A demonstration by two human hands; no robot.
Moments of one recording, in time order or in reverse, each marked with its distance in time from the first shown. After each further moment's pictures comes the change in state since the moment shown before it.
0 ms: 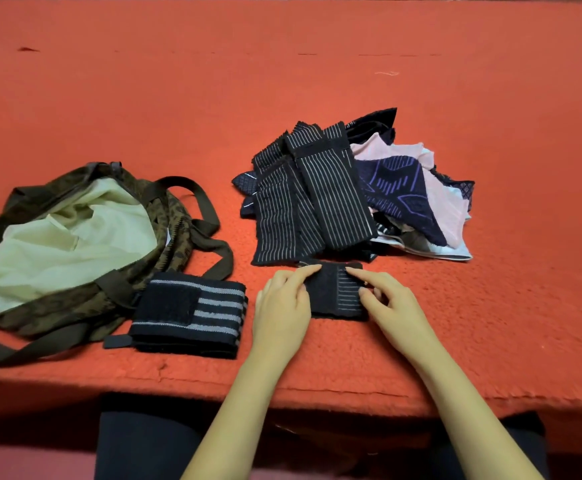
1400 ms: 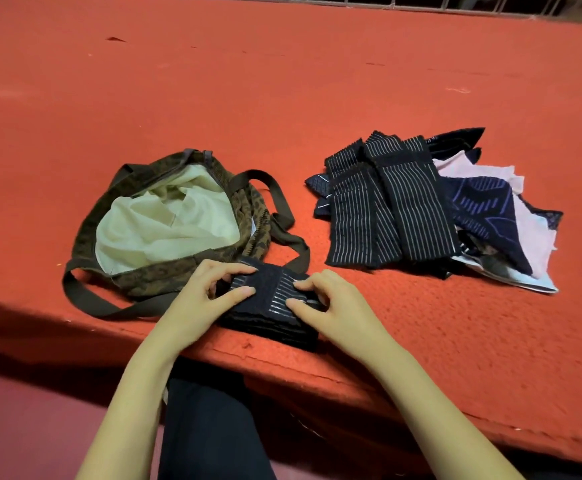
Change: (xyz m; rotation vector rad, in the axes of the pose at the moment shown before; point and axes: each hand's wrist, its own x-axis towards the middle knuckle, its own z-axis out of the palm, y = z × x) left_hand -0.037 -0.108 -0.175 -0.232 -0.039 -0.098; right_hand 0.007 -0.118 0.112 -0.126 -0.319 -0.186
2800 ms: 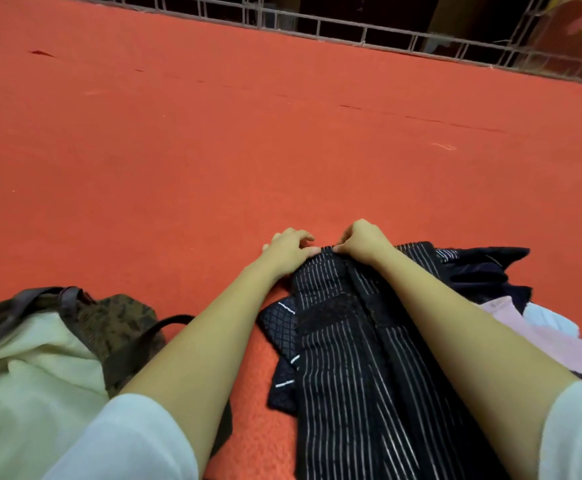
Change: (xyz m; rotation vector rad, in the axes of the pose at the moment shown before) left_hand 0.460 -0.012 0.140 0.344 -0.239 -0.053; right_hand 0.384 0.180 -0.131 -0.359 -0.065 0.481
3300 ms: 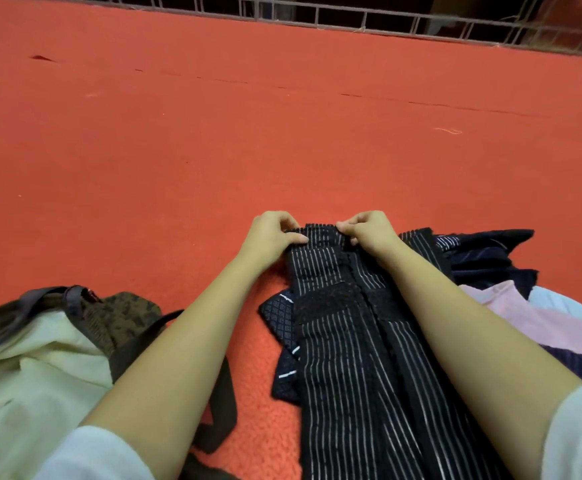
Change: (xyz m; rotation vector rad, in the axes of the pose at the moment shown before) left_hand -0.029 0.001 -0.028 -0.269 0.225 0.045; right_hand -0.010 0.013 0.008 0.622 0.086 0.057
